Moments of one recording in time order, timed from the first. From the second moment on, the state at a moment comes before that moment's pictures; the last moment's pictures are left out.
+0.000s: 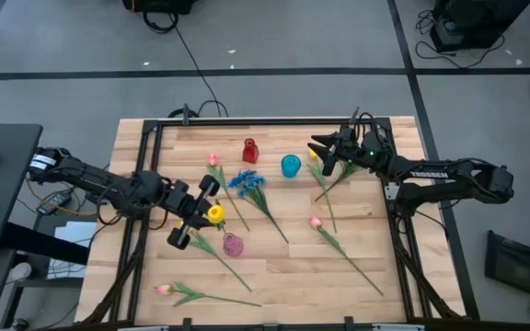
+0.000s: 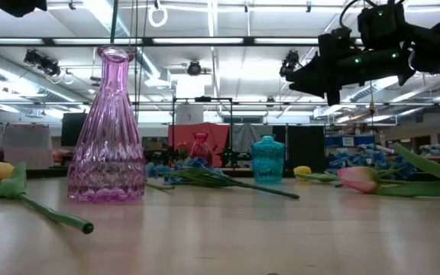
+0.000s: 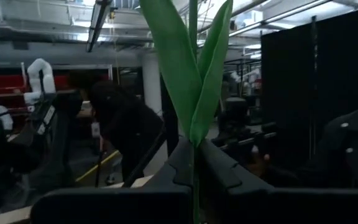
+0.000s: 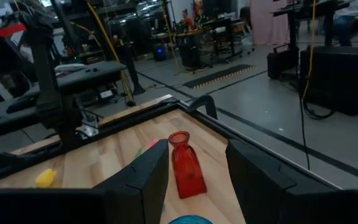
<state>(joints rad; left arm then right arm) -0.24 1.01 0.54 0.76 0.23 0.00 -0.50 1.08 0.34 0.69 -0.07 0.22</state>
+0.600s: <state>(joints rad) -0.24 1.12 0.48 0.94 0.20 -0.06 -0.50 1.08 0.34 0.69 -0.07 0.23</state>
